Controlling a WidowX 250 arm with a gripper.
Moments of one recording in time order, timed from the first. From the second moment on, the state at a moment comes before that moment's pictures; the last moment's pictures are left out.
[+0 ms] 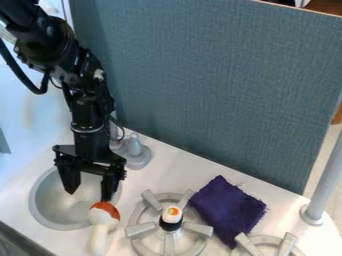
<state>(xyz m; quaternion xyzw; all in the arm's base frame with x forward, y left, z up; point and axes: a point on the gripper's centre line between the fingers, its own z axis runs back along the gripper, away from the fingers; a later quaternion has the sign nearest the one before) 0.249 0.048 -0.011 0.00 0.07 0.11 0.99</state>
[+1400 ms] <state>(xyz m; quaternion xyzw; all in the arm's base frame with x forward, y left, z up) 0.233 0.042 -0.073 0.08 0.01 0.15 0.99</state>
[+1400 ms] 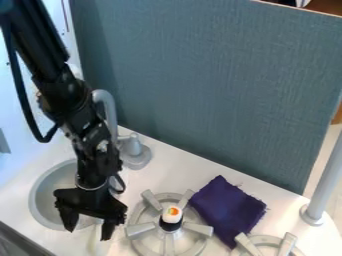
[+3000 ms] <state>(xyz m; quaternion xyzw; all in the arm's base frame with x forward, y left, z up) 0.242 0.038 -0.121 0.07 0.08 0.15 0.98</state>
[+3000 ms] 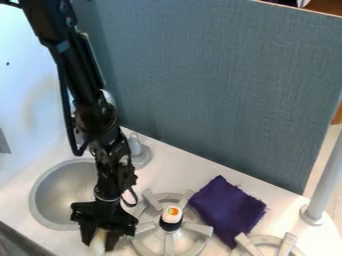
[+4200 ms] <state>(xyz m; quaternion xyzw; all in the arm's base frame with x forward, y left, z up) 0.254 -0.067 0.004 -0.03 0.01 0.05 1.00</state>
